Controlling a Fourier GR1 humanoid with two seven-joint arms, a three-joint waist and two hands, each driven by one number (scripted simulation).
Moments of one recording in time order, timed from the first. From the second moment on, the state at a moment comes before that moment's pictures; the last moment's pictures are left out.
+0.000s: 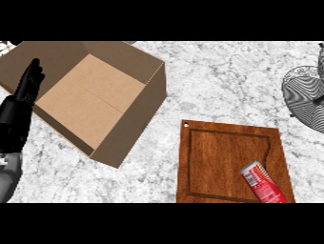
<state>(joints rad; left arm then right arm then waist) -0.20 0.46 -0.10 -1.62 -0.02 0.24 0.08 -1.28 -0.55 -0.30 -0.40 1.68 -0.16 1.08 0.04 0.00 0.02</state>
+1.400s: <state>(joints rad) -0.17 0.43 -0.04 -1.61 -0.04 0.21 0.08 -1.07 -0.50 -0.55 -0.55 1.37 -0.40 0.94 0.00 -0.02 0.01</state>
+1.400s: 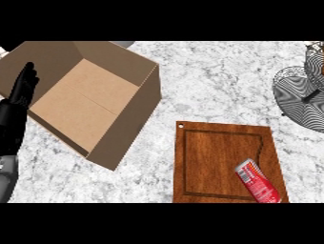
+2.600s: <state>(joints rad) -0.06 0.44 0.03 -1.66 -0.05 0.21 0.10 -0.81 -0.34 -0.58 -1.27 1.34 -0.36 1.04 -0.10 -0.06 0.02</state>
